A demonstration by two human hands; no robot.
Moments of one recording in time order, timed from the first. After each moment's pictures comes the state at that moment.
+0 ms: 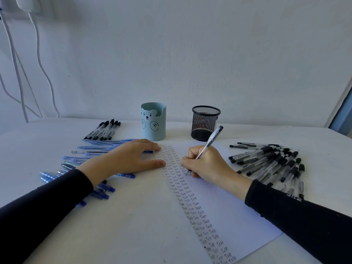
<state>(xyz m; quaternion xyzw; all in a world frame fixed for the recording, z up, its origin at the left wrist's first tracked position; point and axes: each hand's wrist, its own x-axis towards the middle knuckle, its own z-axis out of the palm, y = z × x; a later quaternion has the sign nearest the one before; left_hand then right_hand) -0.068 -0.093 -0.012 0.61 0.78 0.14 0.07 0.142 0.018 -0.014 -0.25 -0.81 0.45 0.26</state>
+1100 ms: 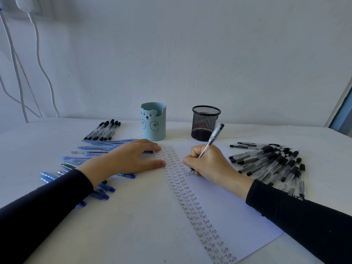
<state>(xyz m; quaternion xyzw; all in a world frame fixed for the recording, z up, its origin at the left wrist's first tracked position) -0.072 -0.091 -0.014 0.61 0.78 0.13 0.07 0.143 0.021 -0.015 -0.26 -0.82 0.43 0.28</state>
